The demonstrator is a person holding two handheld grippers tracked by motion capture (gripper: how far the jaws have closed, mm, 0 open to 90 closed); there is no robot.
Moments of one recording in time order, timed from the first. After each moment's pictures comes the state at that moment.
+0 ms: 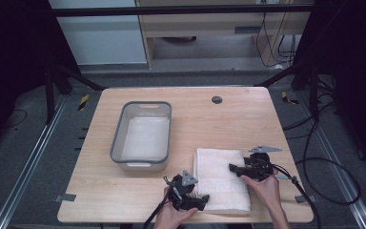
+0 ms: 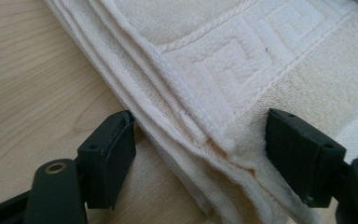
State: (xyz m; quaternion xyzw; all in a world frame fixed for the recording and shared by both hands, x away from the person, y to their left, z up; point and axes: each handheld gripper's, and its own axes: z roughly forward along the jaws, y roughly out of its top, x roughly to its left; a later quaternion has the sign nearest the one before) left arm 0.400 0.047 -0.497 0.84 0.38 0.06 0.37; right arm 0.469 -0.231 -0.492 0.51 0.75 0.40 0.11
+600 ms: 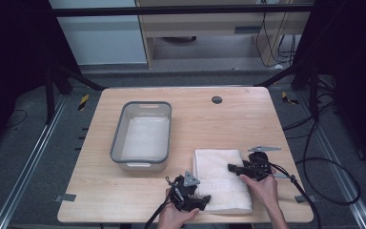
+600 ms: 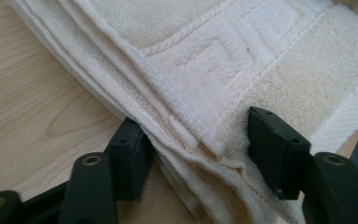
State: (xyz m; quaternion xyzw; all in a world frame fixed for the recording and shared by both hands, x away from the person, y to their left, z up) left arm 0.398 0.043 -0.496 0.84 0.37 0.04 0.38; right arm 0.471 -0.228 -0.493 0.53 0.75 0.40 0.06
